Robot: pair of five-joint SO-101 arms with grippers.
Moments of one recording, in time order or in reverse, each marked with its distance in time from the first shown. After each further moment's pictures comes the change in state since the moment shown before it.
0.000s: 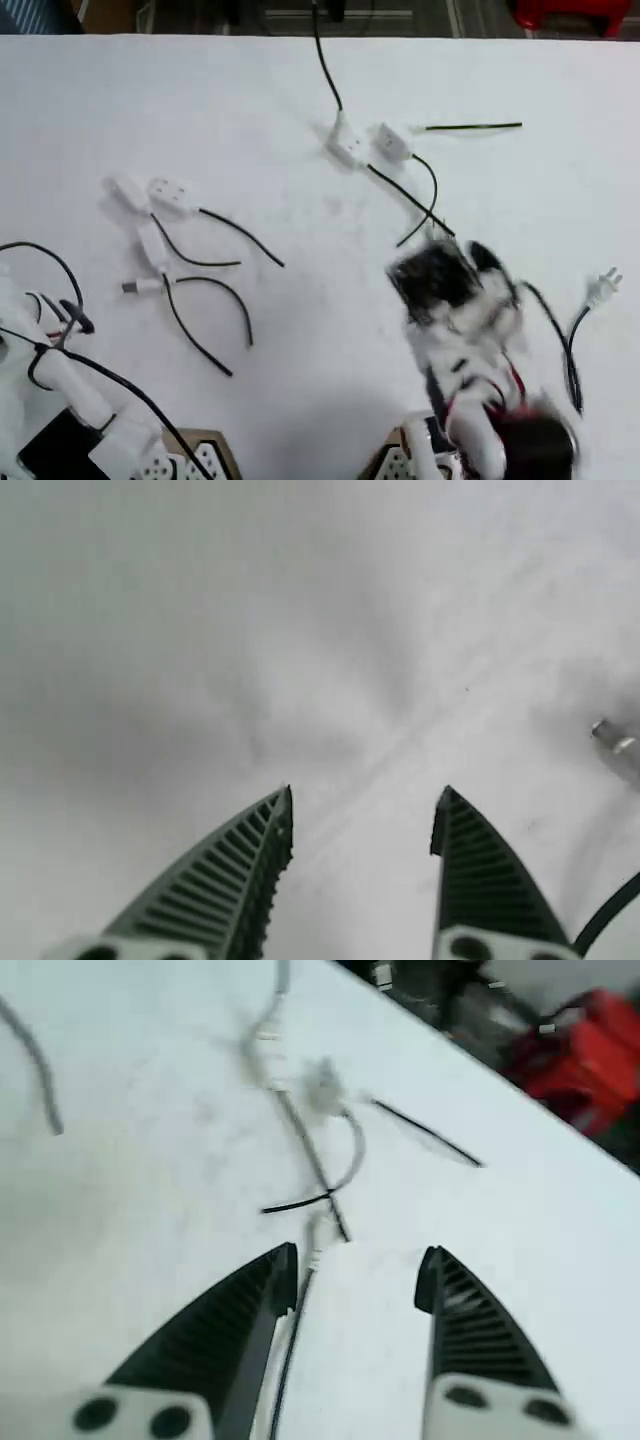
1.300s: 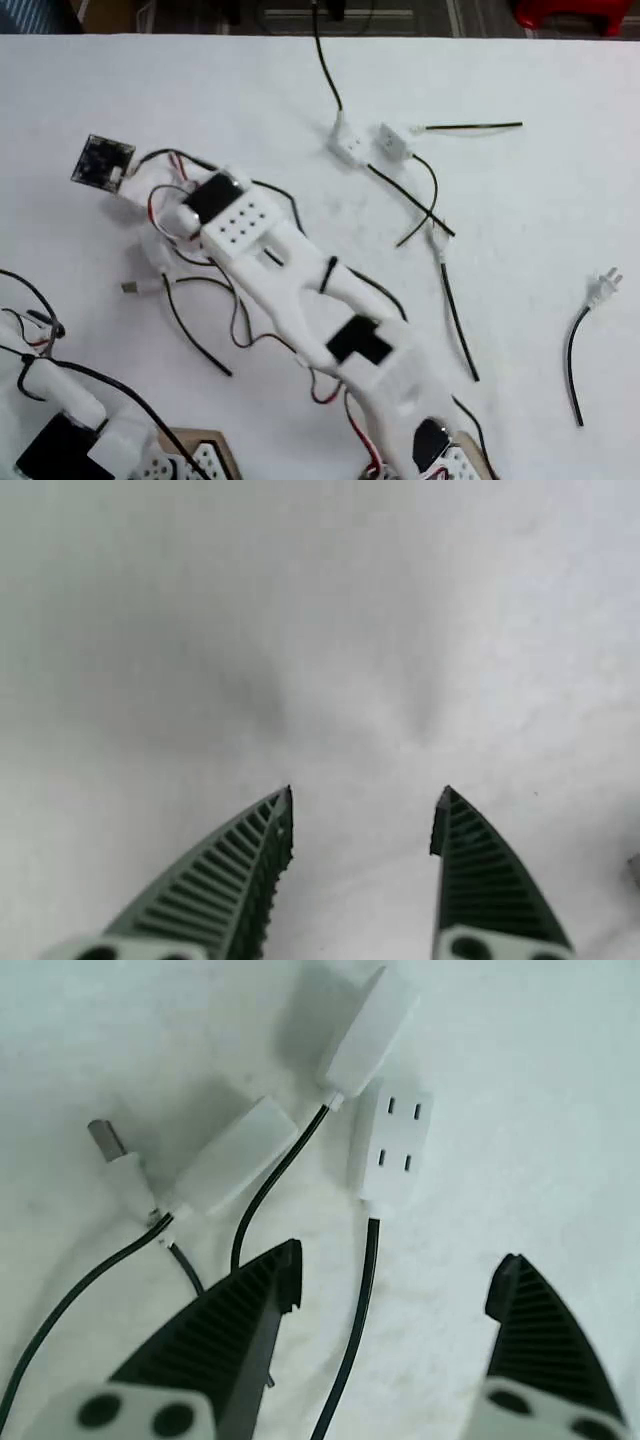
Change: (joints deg) left arm -7.6 -0.1 3.5 -8.1 11.0; right arm -39.1 107.1 -67.5 -20.4 -0.9
